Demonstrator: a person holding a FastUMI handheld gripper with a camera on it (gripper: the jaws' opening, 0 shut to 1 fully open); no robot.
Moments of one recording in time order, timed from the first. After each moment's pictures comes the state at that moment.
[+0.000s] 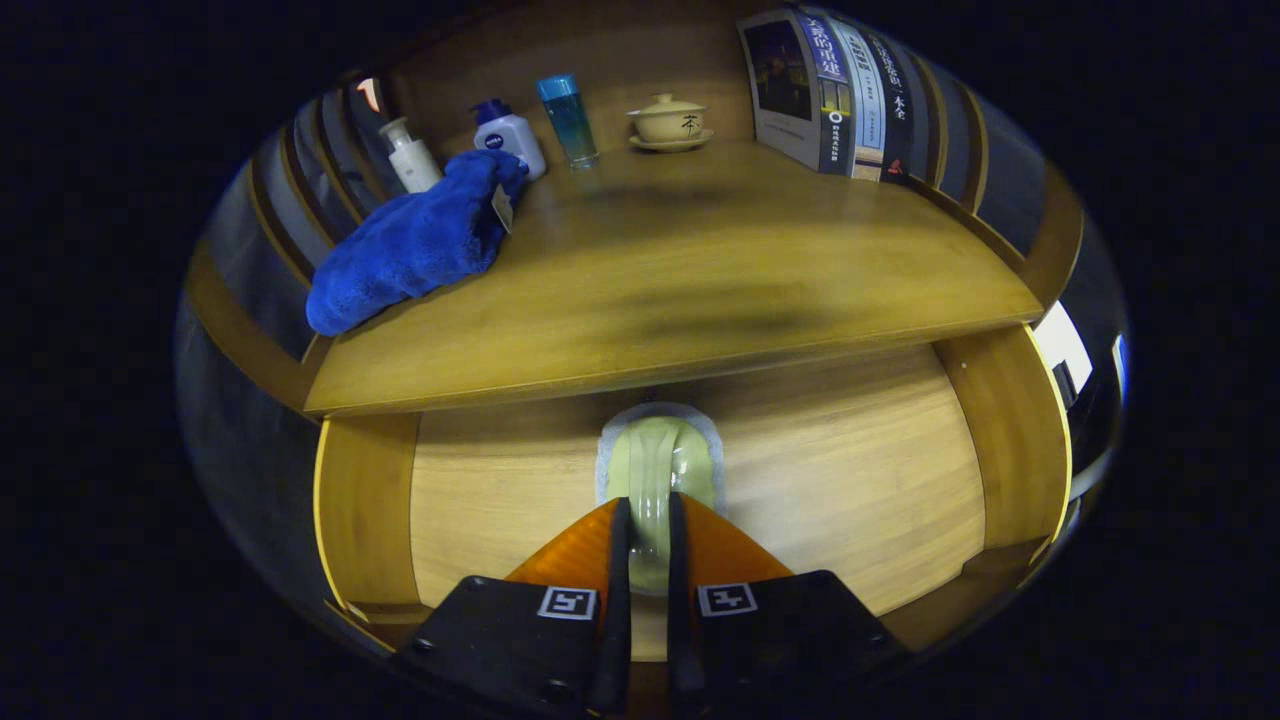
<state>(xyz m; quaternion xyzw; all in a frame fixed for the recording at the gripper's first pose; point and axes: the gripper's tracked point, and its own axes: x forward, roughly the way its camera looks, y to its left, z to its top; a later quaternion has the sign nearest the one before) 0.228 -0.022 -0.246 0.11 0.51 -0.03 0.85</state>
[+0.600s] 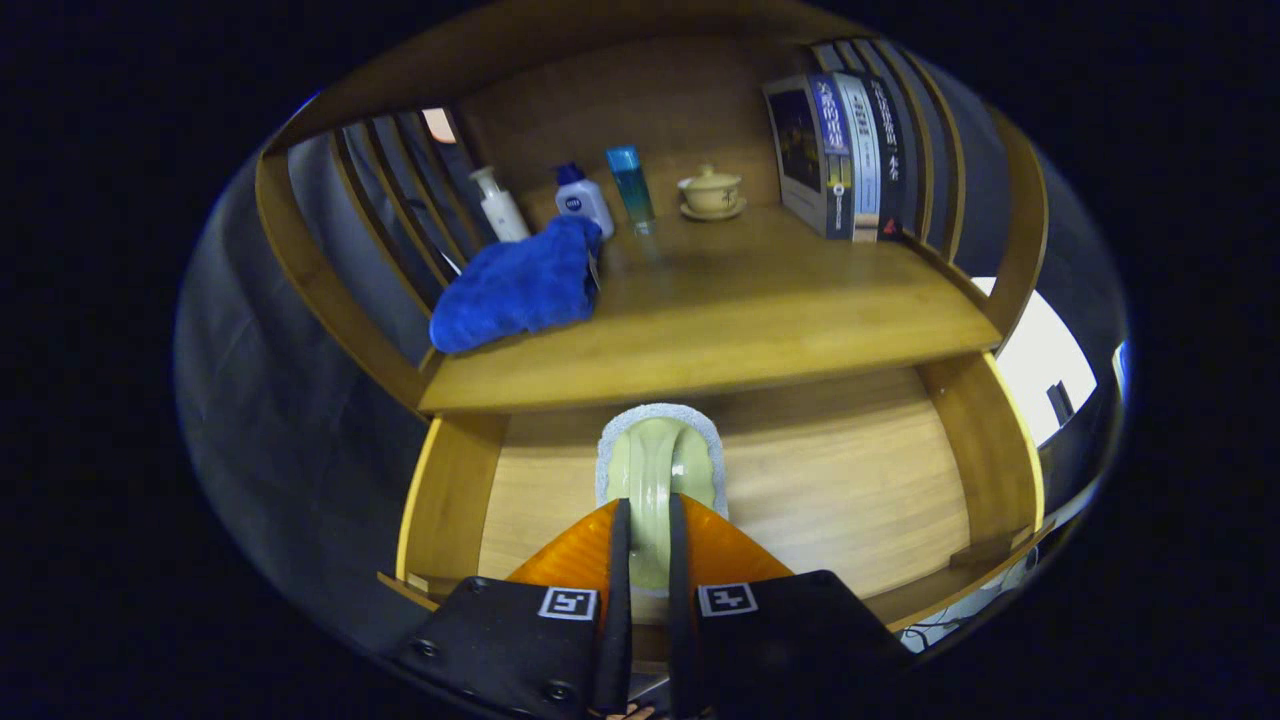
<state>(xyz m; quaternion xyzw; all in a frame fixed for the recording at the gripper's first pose) 0.208 -0.009 -0.149 0.11 0.43 0.02 0.90</state>
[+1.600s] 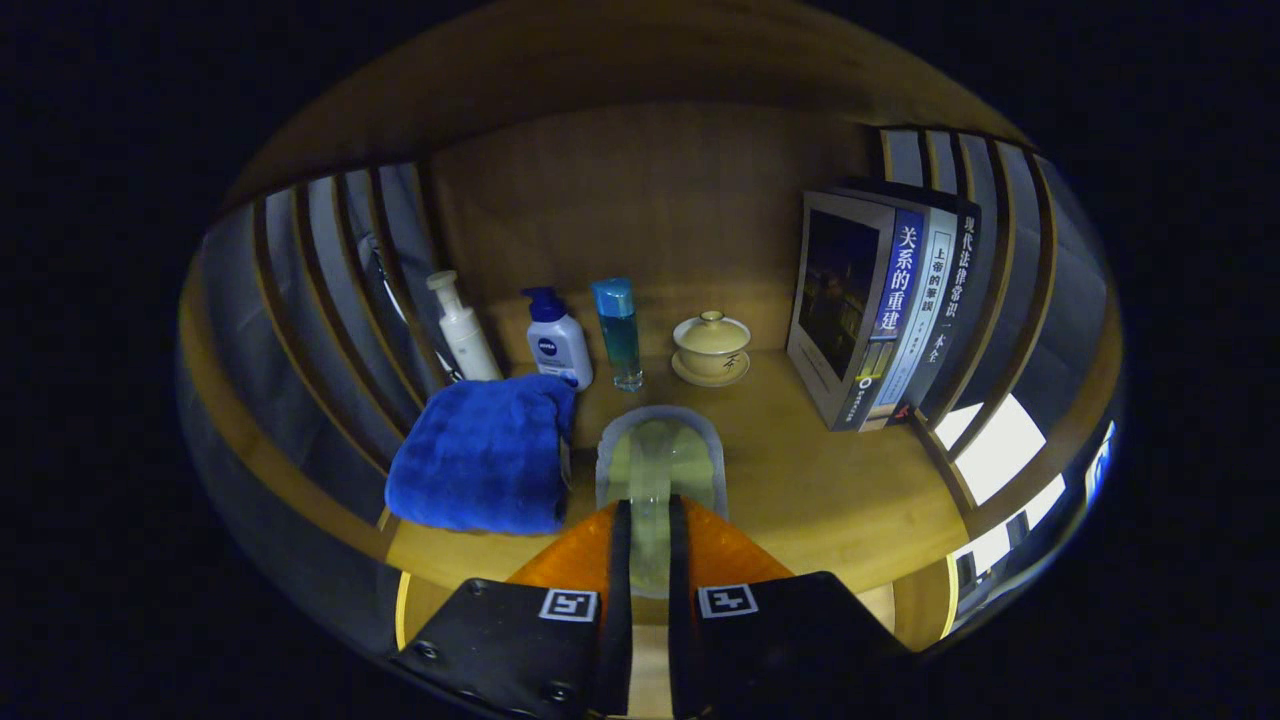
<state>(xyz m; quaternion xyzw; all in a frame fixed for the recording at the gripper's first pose) 0.383 -0.040 -0.099 0.05 0.36 -0.01 0.93</state>
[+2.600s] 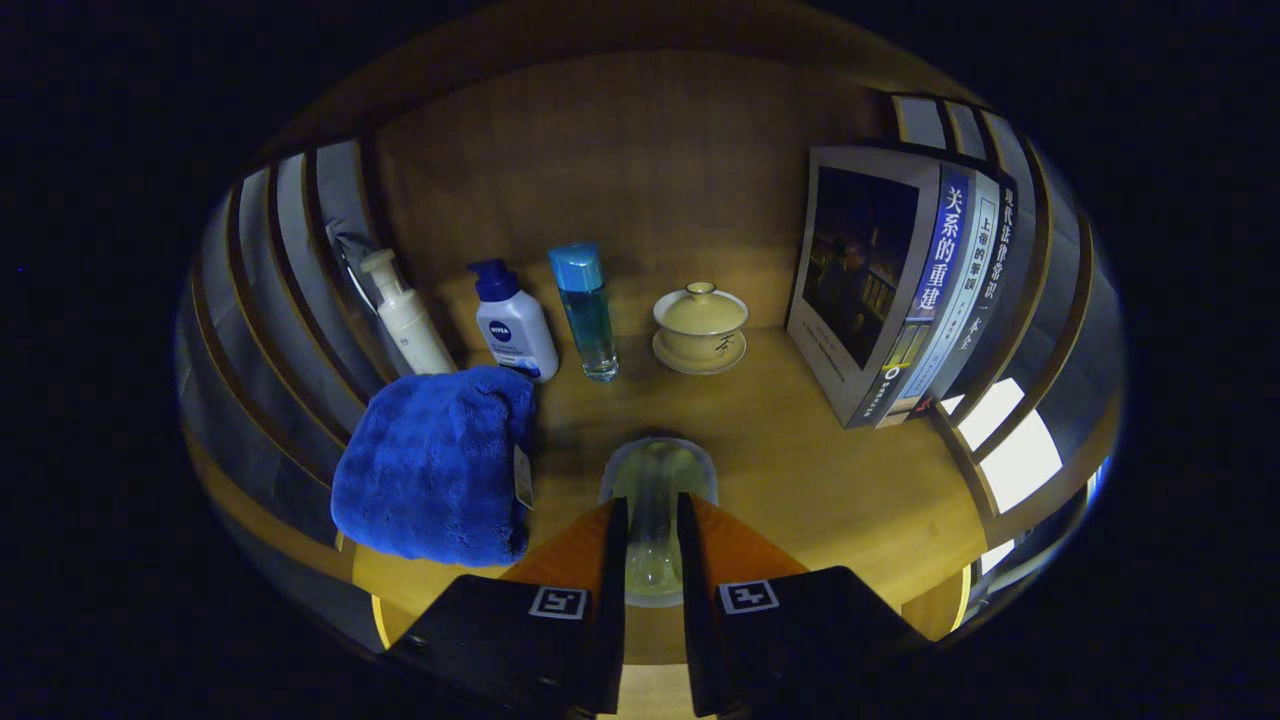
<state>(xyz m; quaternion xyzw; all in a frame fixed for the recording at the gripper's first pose) 0.415 -0.051 -0.140 0.05 0.40 -0.04 0.91</state>
